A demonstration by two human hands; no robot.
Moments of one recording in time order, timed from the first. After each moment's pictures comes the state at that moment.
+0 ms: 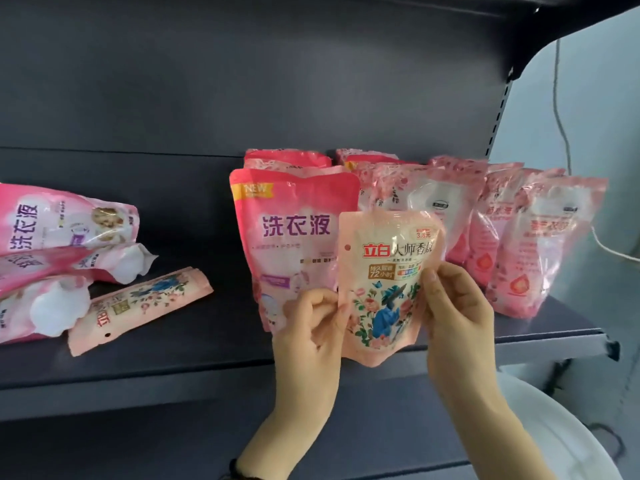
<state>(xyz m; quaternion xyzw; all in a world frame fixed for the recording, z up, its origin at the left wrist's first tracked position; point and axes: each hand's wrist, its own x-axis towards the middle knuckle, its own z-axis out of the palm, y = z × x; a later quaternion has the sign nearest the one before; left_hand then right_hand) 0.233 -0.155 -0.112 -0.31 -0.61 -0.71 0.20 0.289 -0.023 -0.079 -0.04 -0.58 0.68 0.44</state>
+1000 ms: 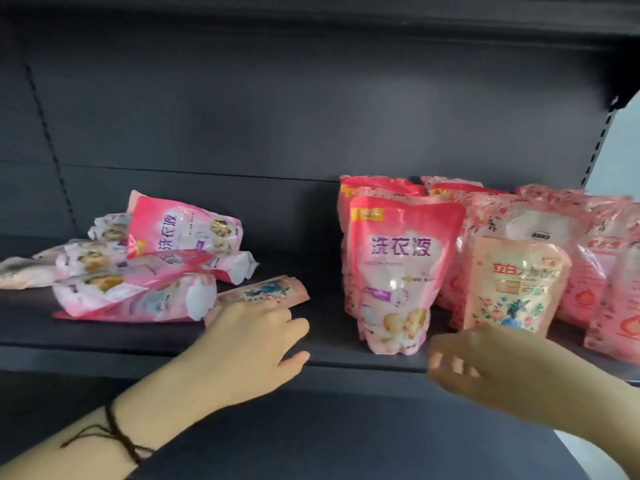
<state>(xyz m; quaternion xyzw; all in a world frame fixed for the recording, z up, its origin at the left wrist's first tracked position) 0.191 -0.345 -0.054 -0.44 -0.86 0.04 0.27 0.299 -0.072 -0.023 0.05 -1.00 -0.06 0.02</state>
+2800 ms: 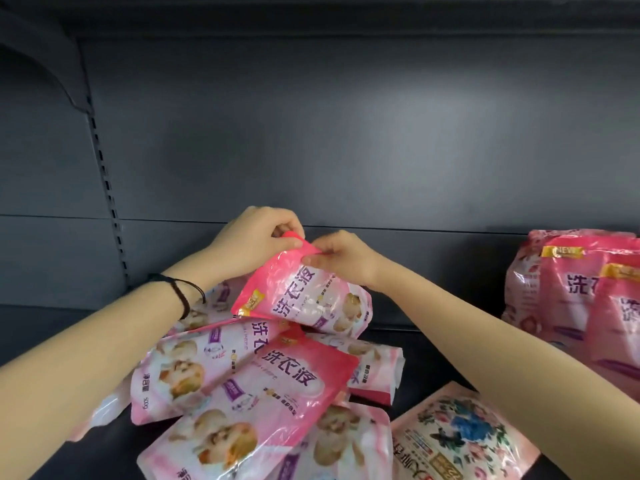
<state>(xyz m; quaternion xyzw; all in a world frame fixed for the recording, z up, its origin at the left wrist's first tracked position) -0.155 -0.516 0.051 -0.36 -0.87 -0.26 0.23 -0.130 -0.335 0.027 0.19 -0.91 0.34 0.12</state>
